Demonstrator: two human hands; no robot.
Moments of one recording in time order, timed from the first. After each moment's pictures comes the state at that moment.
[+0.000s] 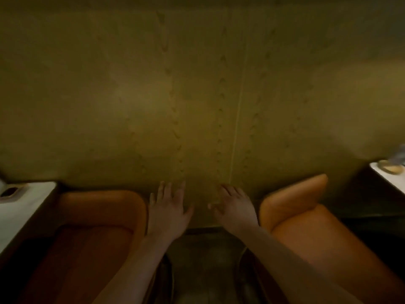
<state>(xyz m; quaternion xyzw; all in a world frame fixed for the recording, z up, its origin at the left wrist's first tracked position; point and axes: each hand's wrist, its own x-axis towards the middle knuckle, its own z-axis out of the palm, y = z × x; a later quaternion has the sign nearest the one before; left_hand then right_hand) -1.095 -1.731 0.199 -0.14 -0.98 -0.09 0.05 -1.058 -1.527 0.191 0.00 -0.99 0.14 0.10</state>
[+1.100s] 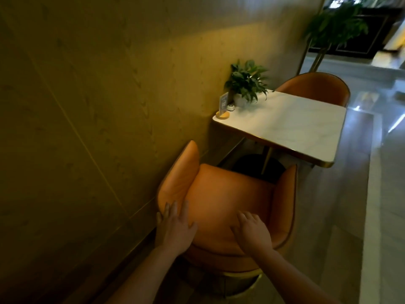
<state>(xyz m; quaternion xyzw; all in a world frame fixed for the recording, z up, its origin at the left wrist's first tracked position) -1.057 -1.489 0.097 -0.50 -0.86 -0.05 -0.13 -0.841 -1.374 0.067 -0.47 -0.87 0.13 0.02</state>
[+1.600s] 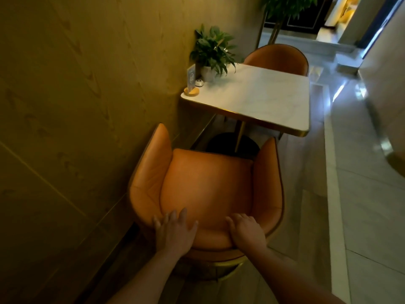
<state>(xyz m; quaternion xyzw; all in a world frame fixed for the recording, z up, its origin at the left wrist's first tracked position) -1.066 -1.444 -0.012 -0.54 -0.82 0.01 -0.17 -0.856 -1.378 -0.016 -0.60 -0.77 0.21 0.01</state>
